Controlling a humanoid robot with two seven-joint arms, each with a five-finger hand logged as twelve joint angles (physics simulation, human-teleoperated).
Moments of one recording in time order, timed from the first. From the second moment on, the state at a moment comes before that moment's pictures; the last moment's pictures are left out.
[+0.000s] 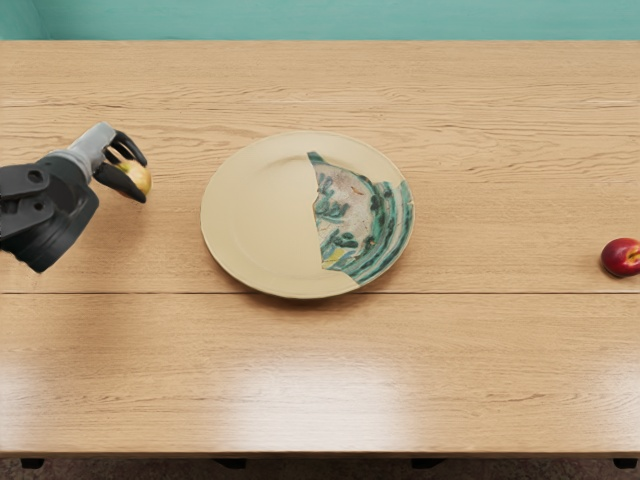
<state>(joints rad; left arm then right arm) -1.28 0.65 0.16 -1.36 0.68 0.55 0.51 -0.05 0.00 0.09 0.12 -0.09 0.23 -0.42</state>
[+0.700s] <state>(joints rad) -1.40 0.45 0.16 -1.42 0.61 0.54 0.51 -0.05 0.00 0.09 0.12 -0.09 0.23 -0.42</state>
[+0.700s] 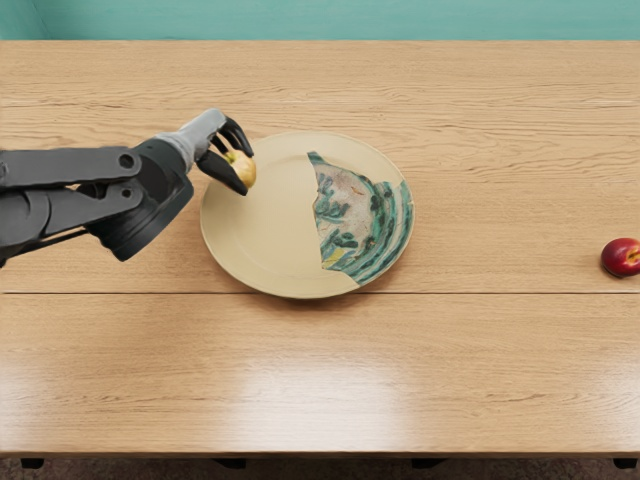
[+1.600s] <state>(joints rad) -1.35 0.34 0.16 -1.38 0.57 0.55 0.50 -0.05 0.00 0.09 0.12 -0.09 0.23 -0.42</state>
